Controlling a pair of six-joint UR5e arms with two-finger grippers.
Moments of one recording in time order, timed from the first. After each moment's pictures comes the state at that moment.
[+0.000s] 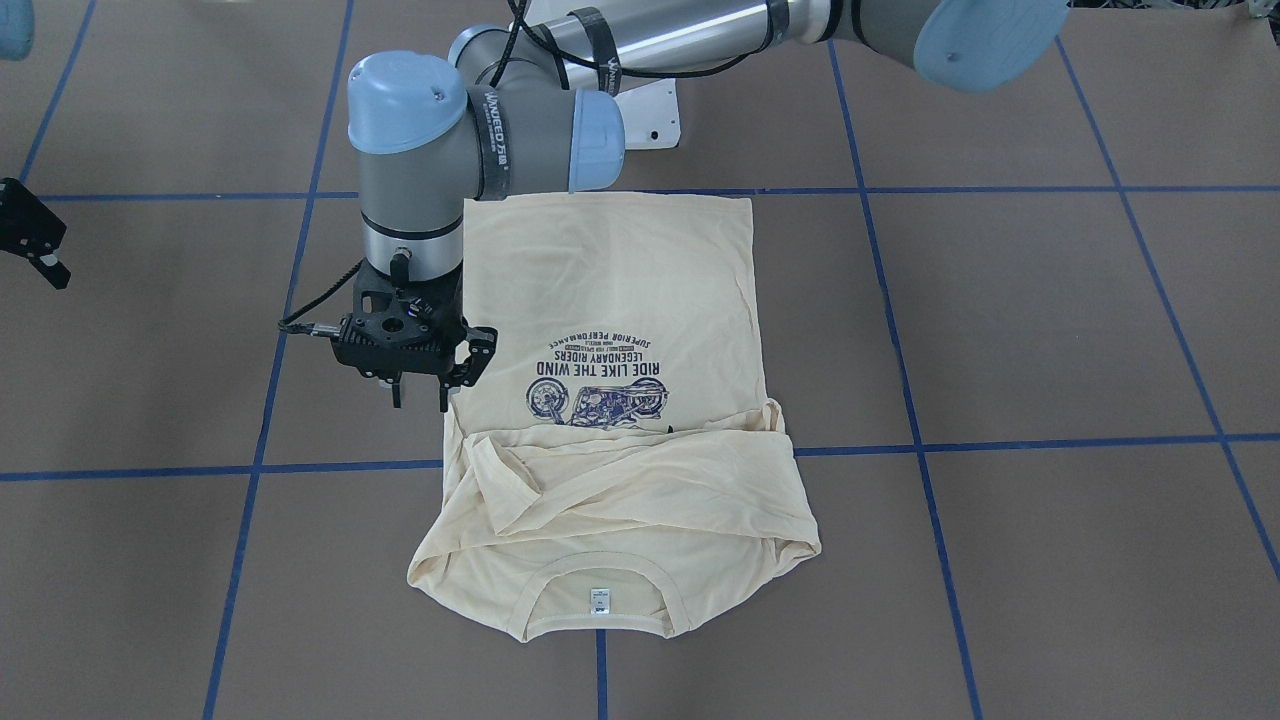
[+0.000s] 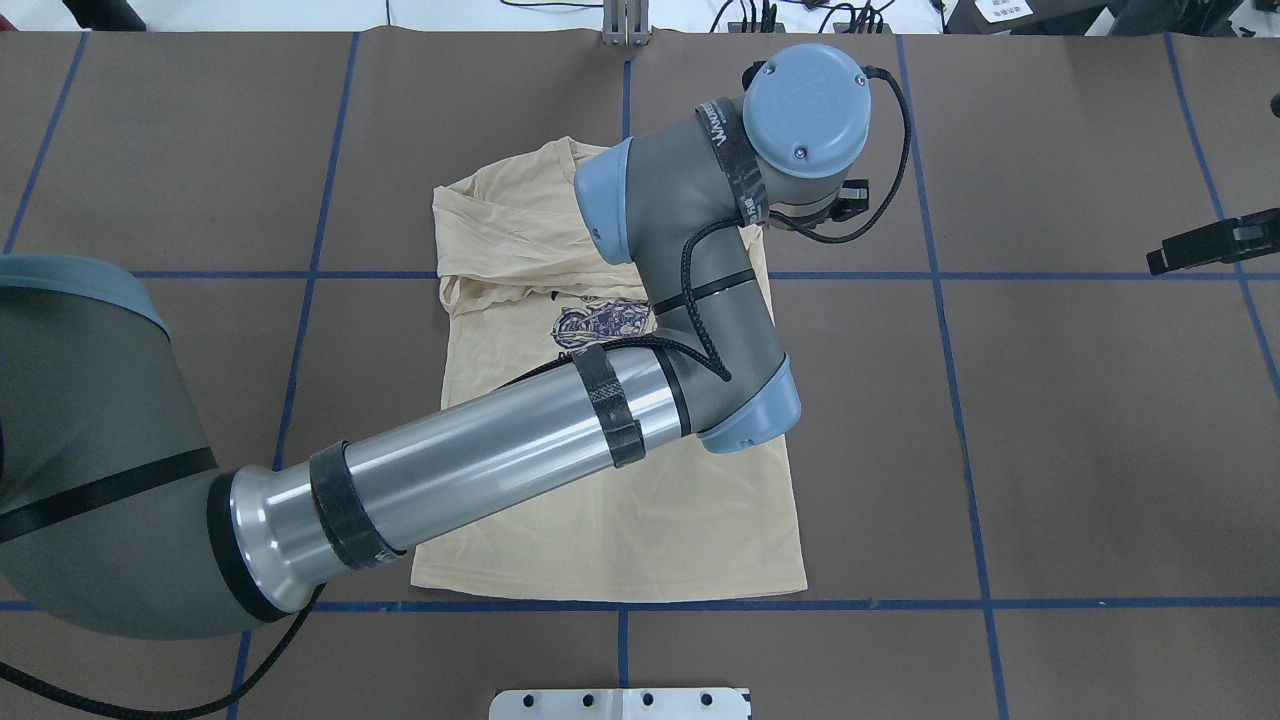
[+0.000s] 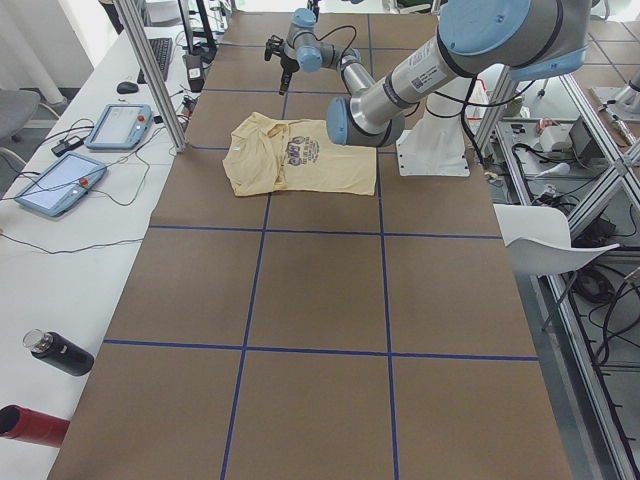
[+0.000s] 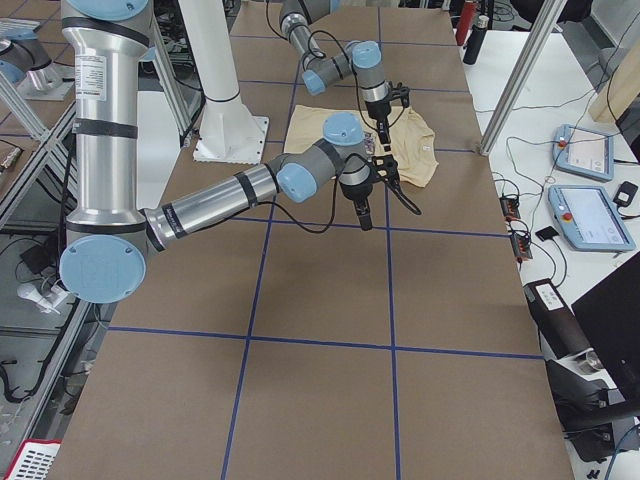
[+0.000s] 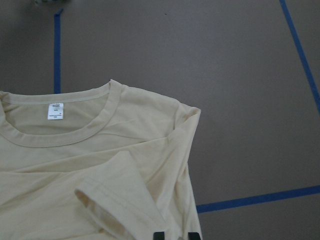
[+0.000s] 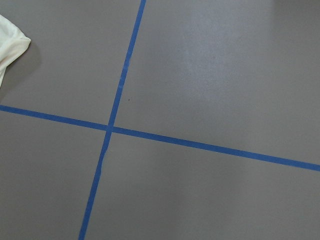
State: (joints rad) left arm -0.54 -2.88 -0.97 -1.93 -1.68 -1.24; right arm 1.17 -1.62 2.04 -1.32 2.17 0.55
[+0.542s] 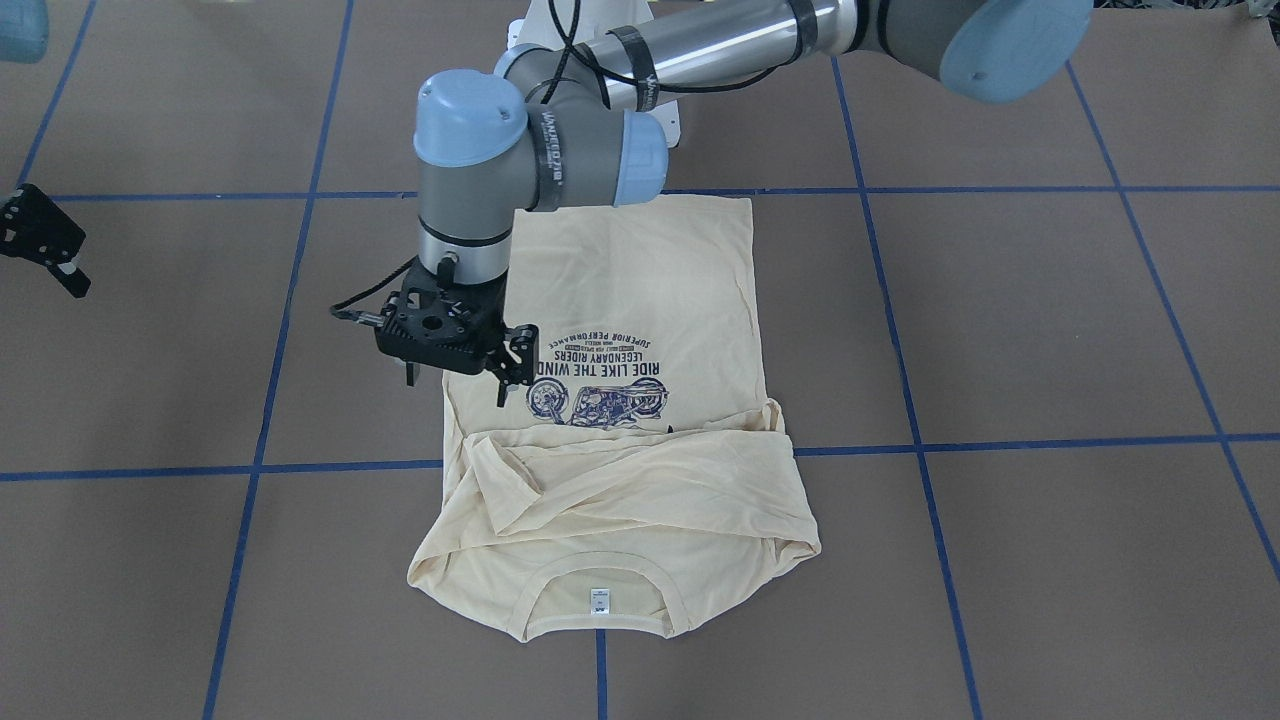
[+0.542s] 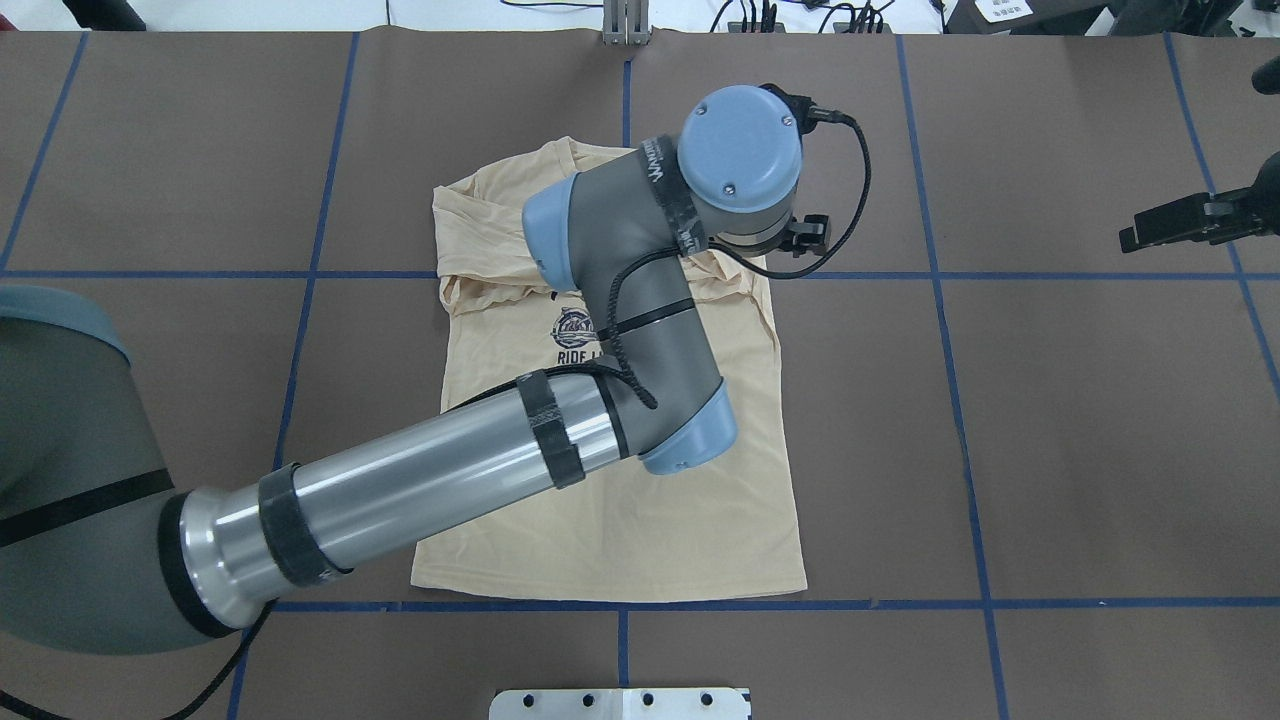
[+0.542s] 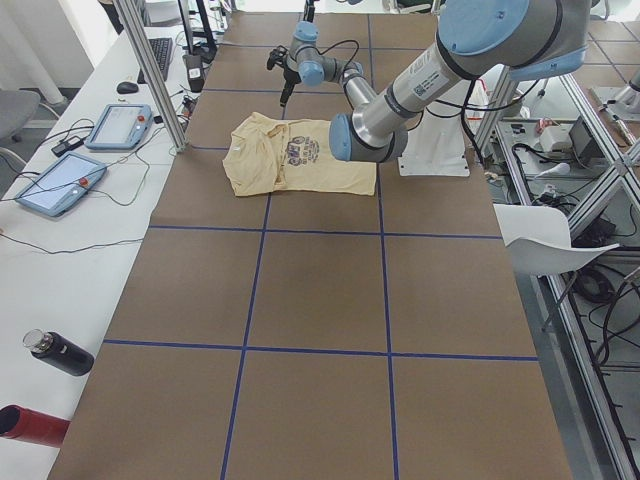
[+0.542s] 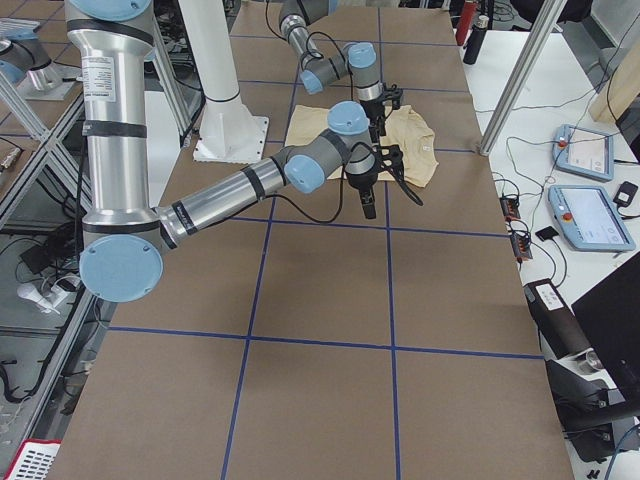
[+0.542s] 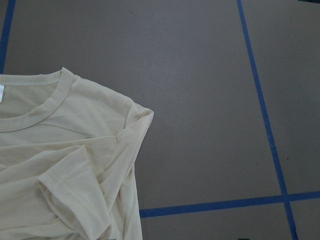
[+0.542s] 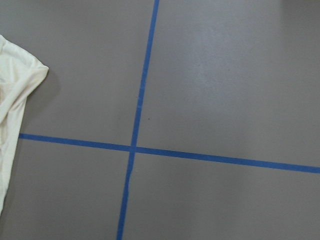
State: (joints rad) left arm -0.54 -2.70 -1.17 -1.88 -1.71 -1.00; right arm 1.13 -1.55 2.04 -1.32 2.16 0.70
